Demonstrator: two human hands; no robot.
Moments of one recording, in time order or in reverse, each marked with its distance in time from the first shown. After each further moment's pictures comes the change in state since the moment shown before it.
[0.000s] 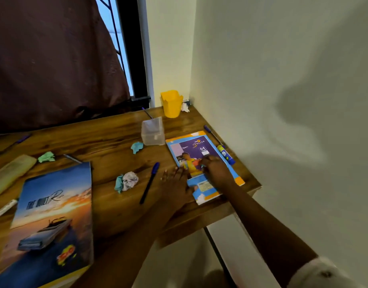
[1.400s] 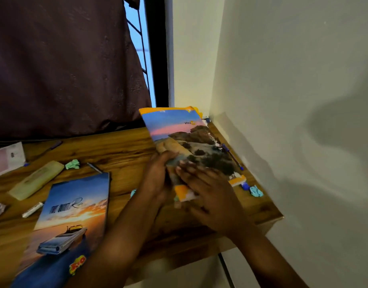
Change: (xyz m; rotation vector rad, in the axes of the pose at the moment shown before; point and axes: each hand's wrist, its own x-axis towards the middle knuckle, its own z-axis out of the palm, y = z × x) left_hand -0.046 -0.005 -0.157 -1.938 0.366 -0.231; right_hand -0.065 -0.103 -0.082 0.117 0.302 -0.648
